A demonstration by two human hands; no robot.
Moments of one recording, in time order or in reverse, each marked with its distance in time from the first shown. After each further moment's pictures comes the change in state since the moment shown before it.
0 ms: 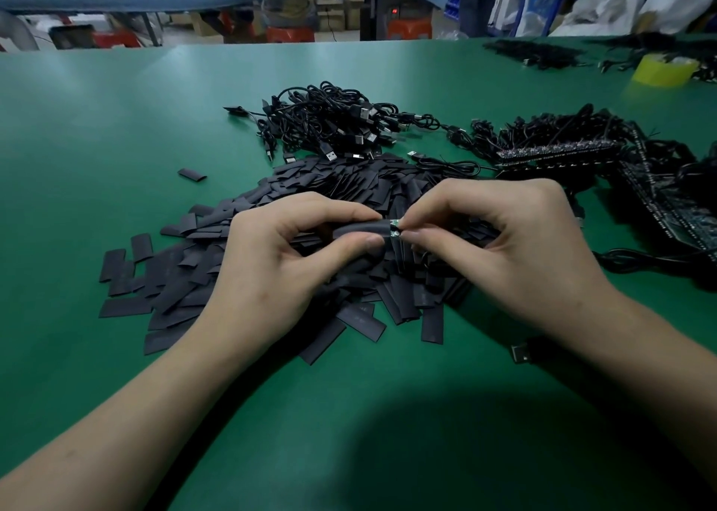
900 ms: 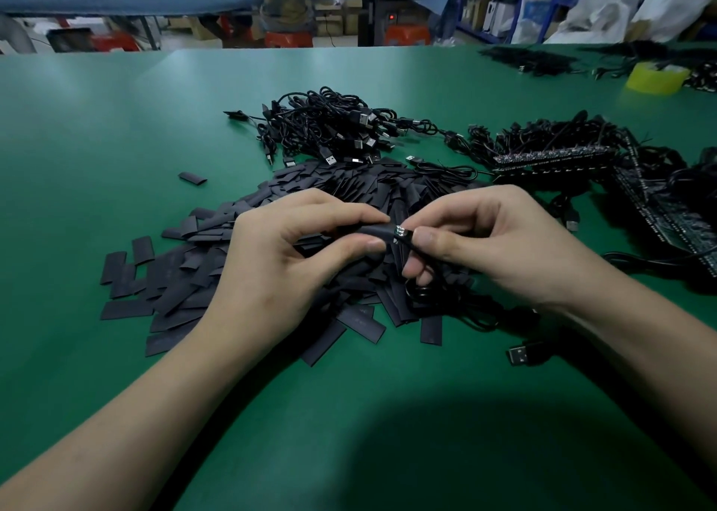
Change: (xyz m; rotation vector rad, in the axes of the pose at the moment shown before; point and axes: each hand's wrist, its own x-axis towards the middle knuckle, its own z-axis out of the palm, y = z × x) left_hand 0.002 0.003 0.000 0.051 0.006 0.087; right_hand 0.005 0.004 -0.002 0.733 -0.278 0.506
